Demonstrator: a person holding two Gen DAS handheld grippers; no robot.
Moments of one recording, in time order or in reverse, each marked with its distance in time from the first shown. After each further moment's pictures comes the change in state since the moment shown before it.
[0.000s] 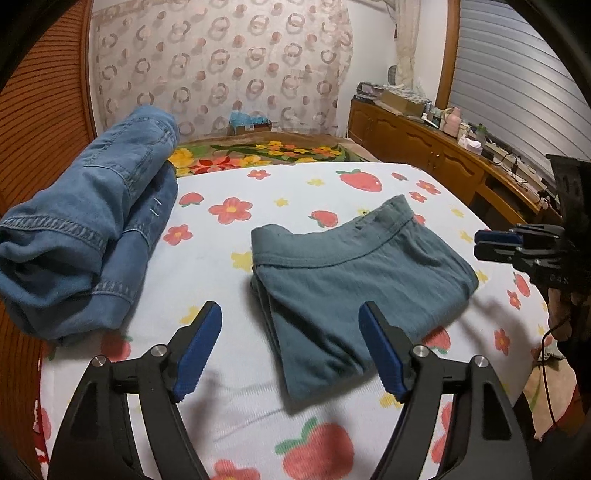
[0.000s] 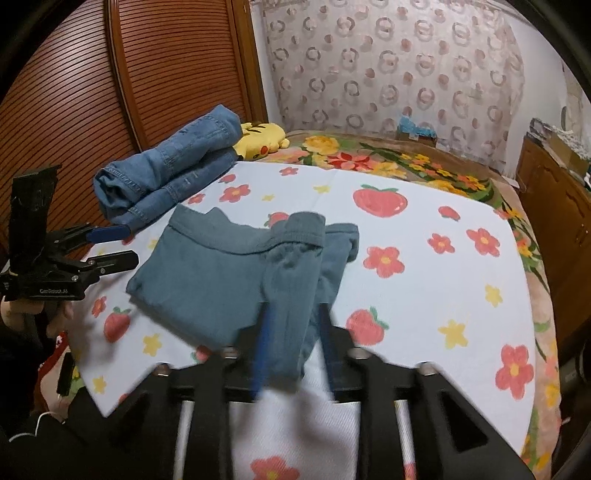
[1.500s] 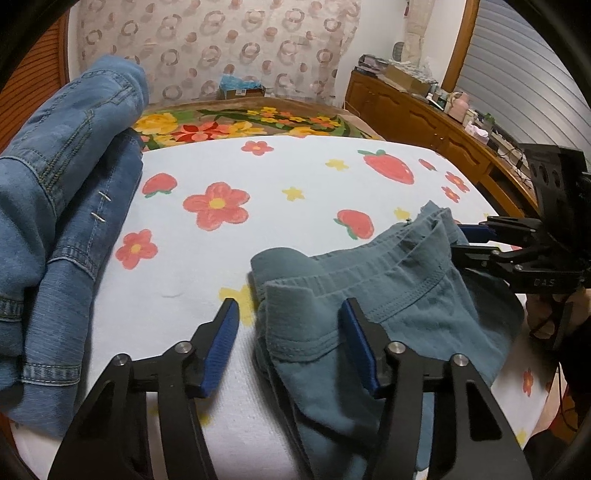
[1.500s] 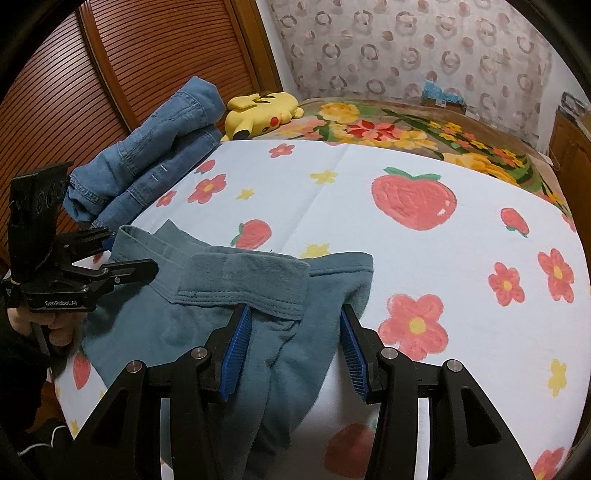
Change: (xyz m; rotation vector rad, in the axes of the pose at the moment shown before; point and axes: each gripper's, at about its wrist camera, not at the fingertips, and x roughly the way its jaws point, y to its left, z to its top) left arm 0.083 0.025 0.035 -0.037 0.141 -0.080; right arm 0.120 -0.034 0.054 0.036 0.129 0.123
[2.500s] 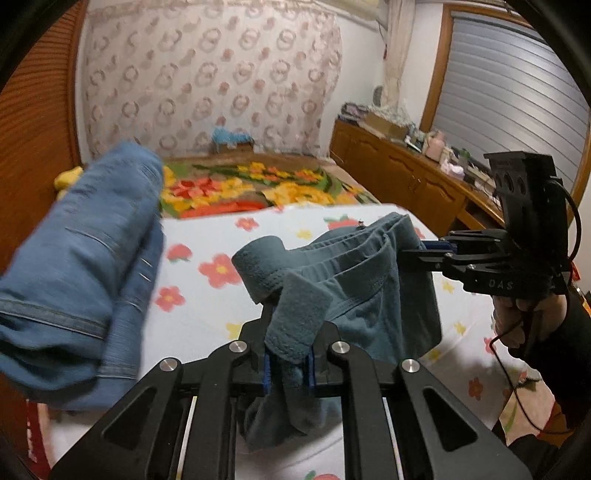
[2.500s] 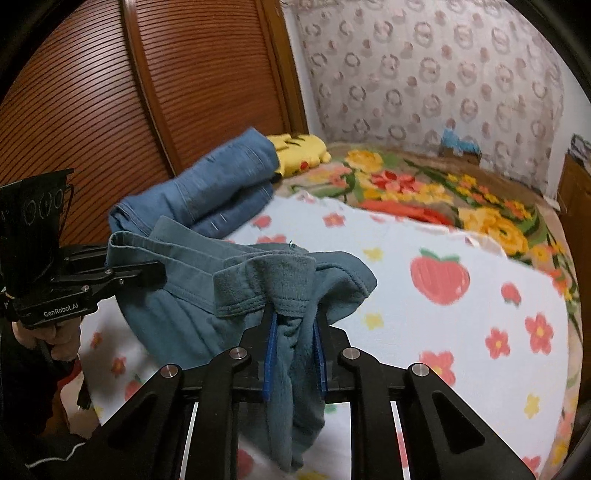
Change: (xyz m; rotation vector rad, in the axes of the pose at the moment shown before) left arm -0.101 -0.011 0.008 0.025 -0.217 -0.020; right arm -0.054 0.058 0.023 -0.093 -0.156 0.027
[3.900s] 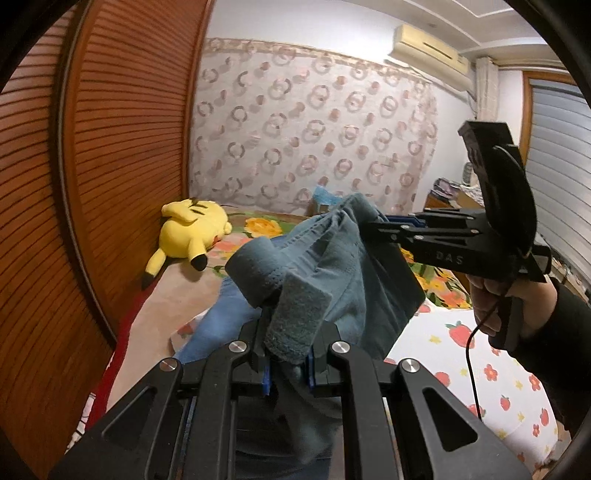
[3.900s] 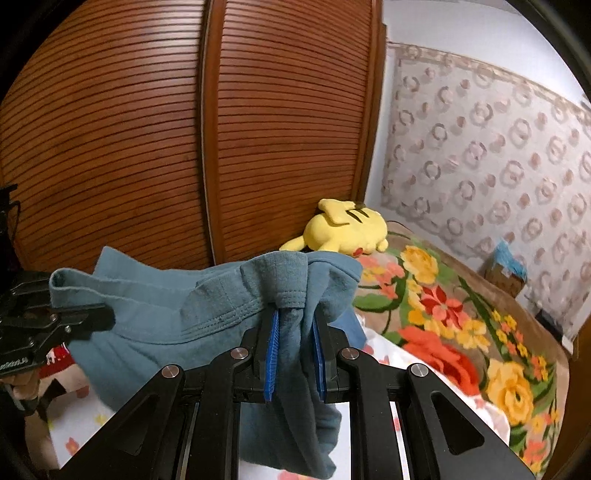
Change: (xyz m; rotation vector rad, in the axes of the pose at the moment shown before) left arm -0.057 0.147 0.036 -0.195 -0.229 0.304; right arm 0.159 0.078 0.171 -0.374 -0.102 0.060
